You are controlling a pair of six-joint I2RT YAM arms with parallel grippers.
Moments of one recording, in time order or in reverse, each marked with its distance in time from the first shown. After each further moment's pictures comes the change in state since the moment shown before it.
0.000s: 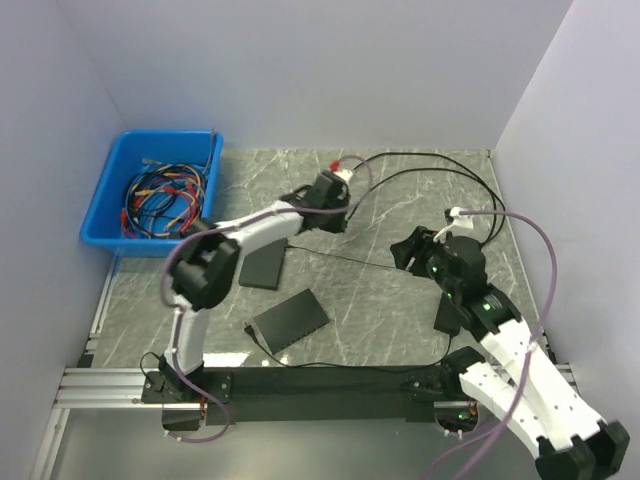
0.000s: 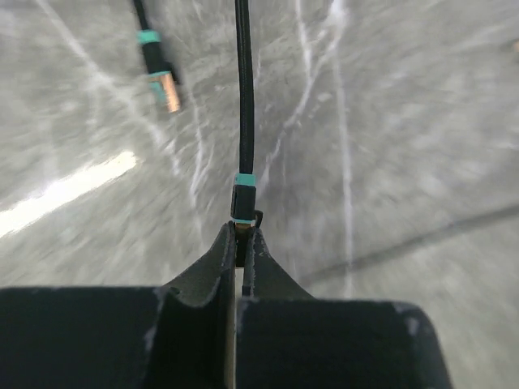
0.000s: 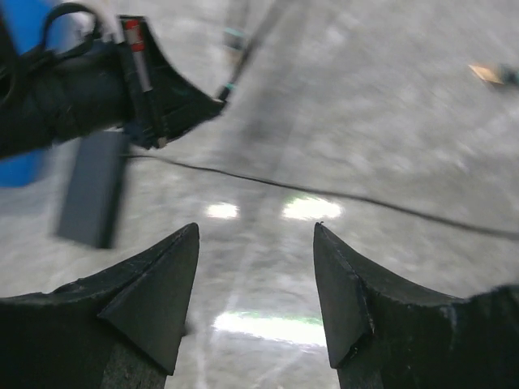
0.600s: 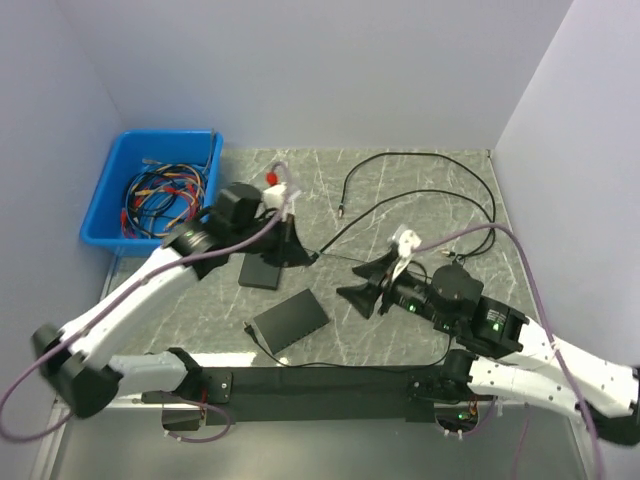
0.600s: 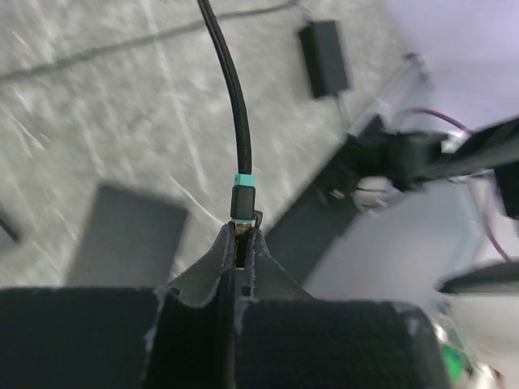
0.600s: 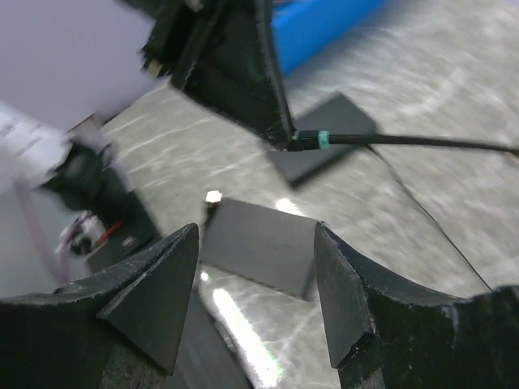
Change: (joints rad) left arm 0.054 -0.850 -0.399 -0.307 0.444 -0.091; right arm 0.567 -0.080 0.114 0.114 -0.122 -0.282
